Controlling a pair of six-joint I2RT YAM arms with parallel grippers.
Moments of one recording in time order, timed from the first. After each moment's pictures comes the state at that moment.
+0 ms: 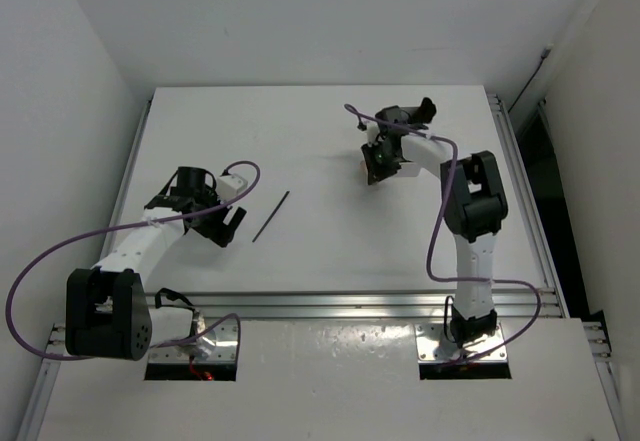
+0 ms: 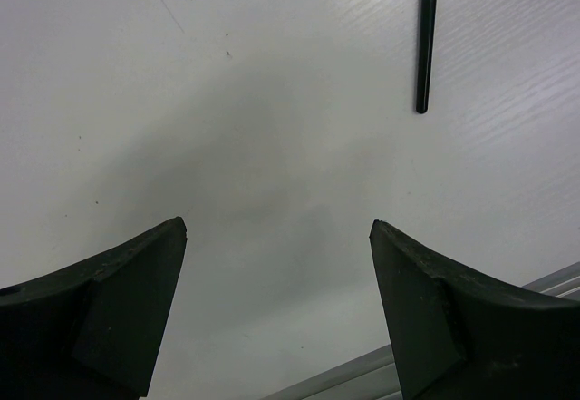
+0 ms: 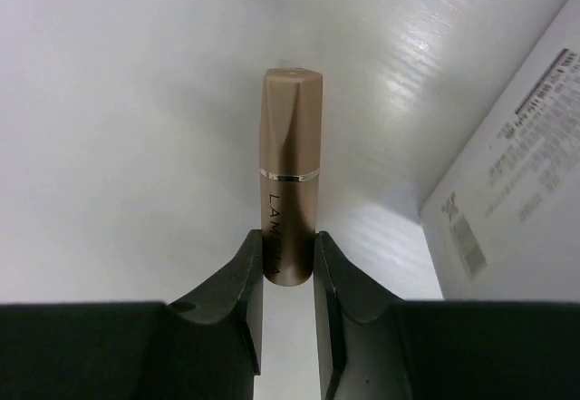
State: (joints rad) left arm -0.05 1.24 0.74 -0.55 0.18 0.49; right arm 0.29 2.17 1.56 -0.54 -0.15 -0.07
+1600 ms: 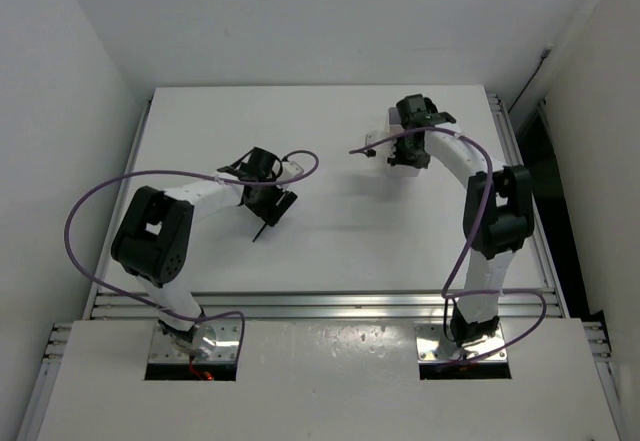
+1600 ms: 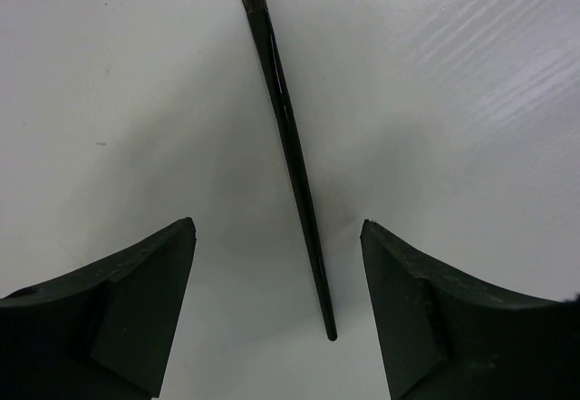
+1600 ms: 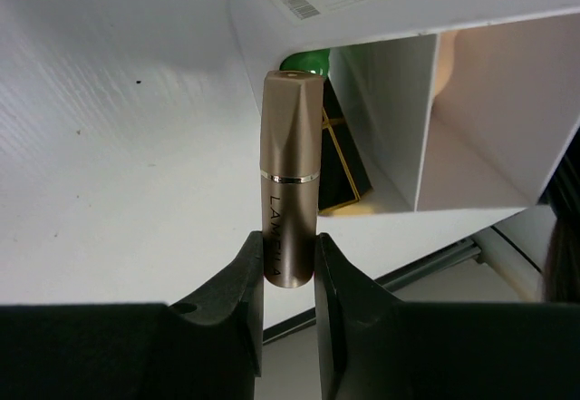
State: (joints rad) left arm -0.40 1.71 1.04 -0.39 0.05 0.32; right arm 0.23 1.94 1.52 -0.76 0.10 -1.21
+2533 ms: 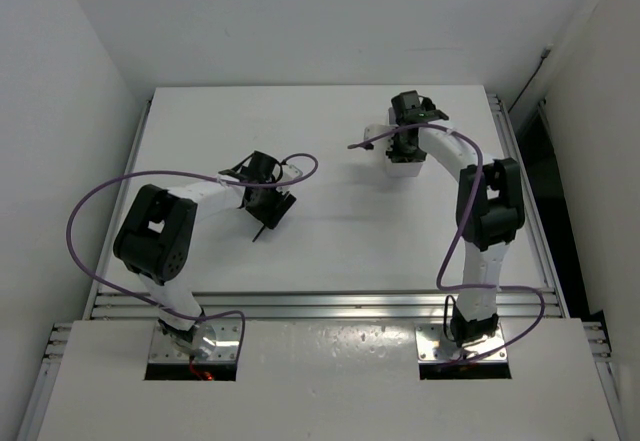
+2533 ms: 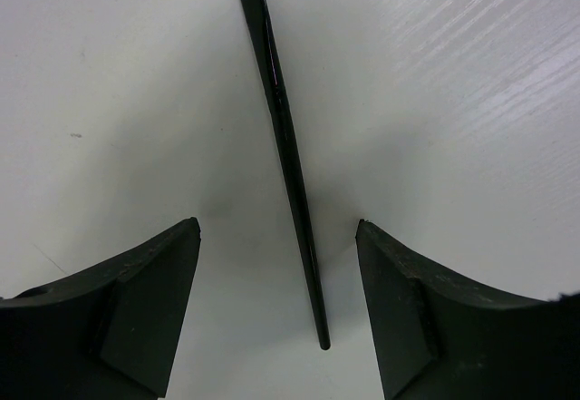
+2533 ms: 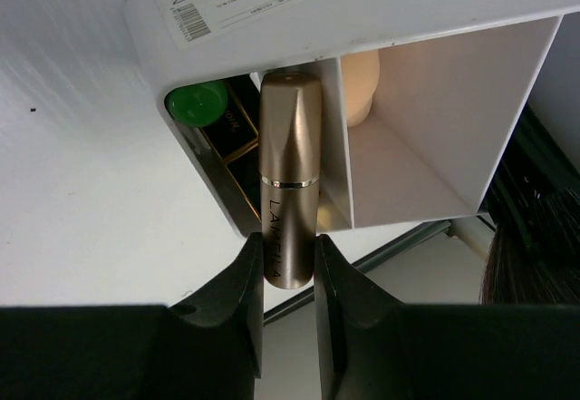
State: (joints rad) left arm -0.40 1.74 1.01 -0.36 0.04 0.28; right arm 0.24 2.03 1.59 -0.68 0.21 -1.20
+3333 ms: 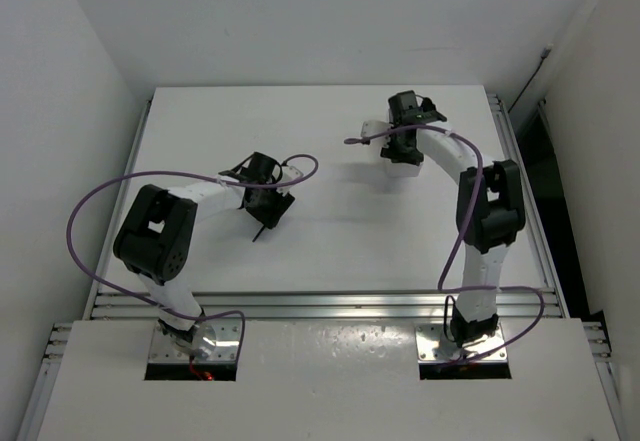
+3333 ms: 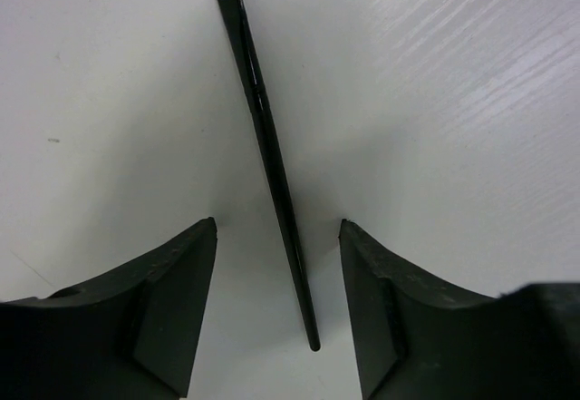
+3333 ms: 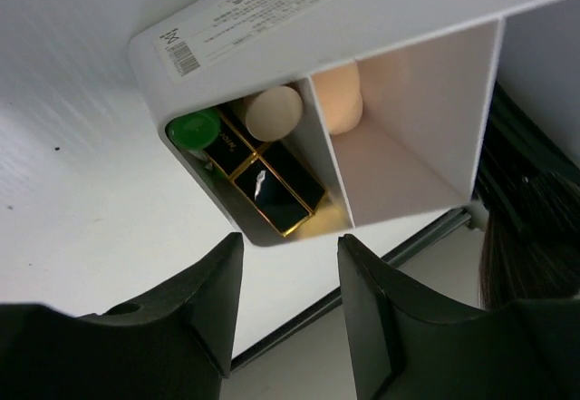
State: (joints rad) left arm -0.40 1.74 1.00 -0.35 0.06 0.28; right arm 0.26 2.02 1.57 -0.64 0.21 -1.10
